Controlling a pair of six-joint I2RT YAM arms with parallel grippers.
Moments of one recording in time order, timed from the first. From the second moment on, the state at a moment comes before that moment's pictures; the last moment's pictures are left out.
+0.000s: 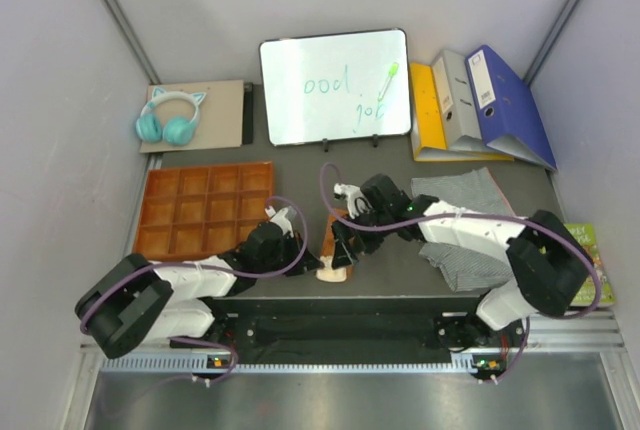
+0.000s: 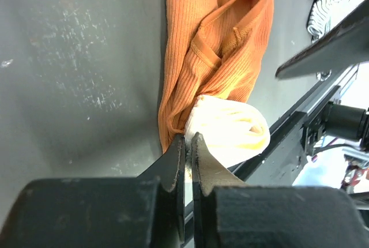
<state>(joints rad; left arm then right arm) -0.74 1.22 0.22 0.38 0.24 -0.92 0.81 1.52 0.88 -0.31 -0.55 0.25</state>
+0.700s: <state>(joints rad) -0.74 1.25 0.23 0.38 0.22 -1.03 0.83 1.46 0.51 0.25 -0.40 0.66</state>
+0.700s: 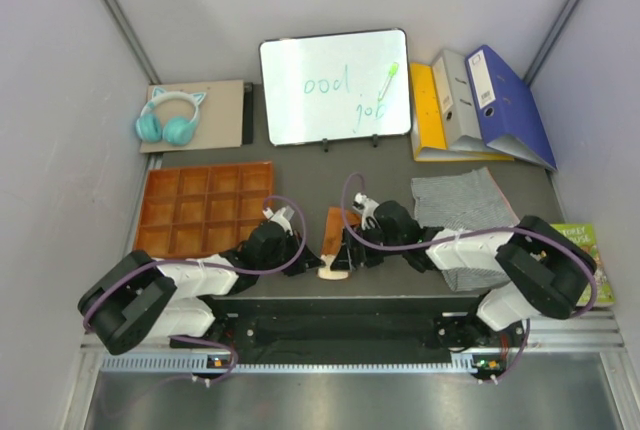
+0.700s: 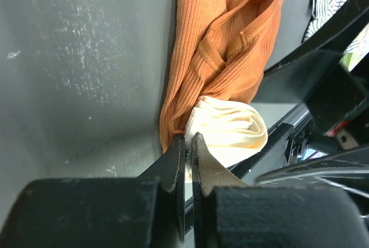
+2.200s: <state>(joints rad) -0.74 1.34 0.25 0.49 0.21 -1.03 0.82 1.60 0.73 -0.06 -0.40 0.59</state>
